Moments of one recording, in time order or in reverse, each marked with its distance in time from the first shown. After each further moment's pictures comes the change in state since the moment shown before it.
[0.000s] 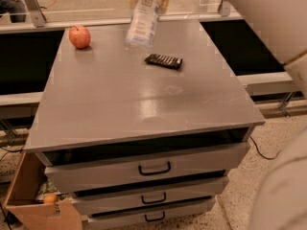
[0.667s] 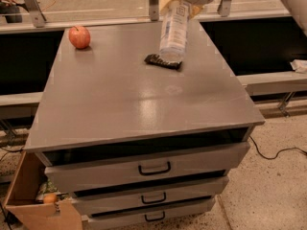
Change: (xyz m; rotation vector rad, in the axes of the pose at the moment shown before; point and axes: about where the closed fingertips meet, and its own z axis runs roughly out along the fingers) arm 0.012 0.074 0.019 0.224 0.071 -0.099
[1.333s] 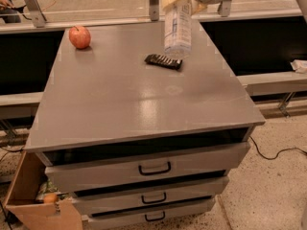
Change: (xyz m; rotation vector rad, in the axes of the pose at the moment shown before) arm 0.009 0.008 -0.004 0.235 0.015 -0.089
